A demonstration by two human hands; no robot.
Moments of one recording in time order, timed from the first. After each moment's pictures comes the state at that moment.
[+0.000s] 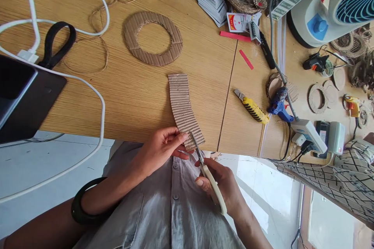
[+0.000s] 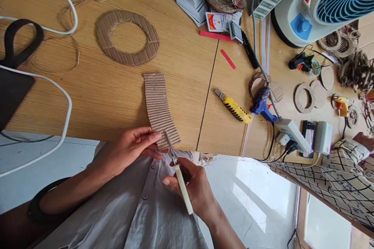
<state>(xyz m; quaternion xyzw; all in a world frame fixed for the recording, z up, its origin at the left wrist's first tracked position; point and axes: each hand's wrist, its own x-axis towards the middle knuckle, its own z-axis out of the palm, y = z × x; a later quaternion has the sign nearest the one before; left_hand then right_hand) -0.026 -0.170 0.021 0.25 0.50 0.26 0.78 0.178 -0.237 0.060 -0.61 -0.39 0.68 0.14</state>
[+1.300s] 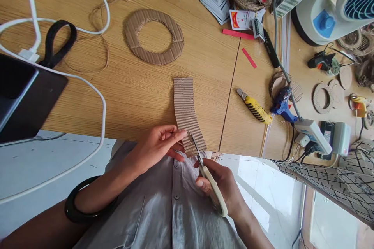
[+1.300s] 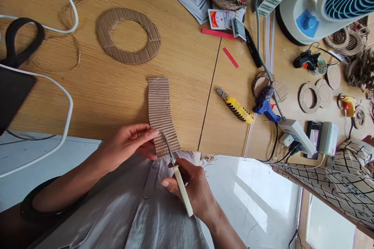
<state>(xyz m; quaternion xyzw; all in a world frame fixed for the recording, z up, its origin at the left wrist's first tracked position) -0.034 -0.159 0.028 0.25 0.50 0.25 0.79 0.174 -0.237 0.057 -0.58 -0.40 0.69 0.16</state>
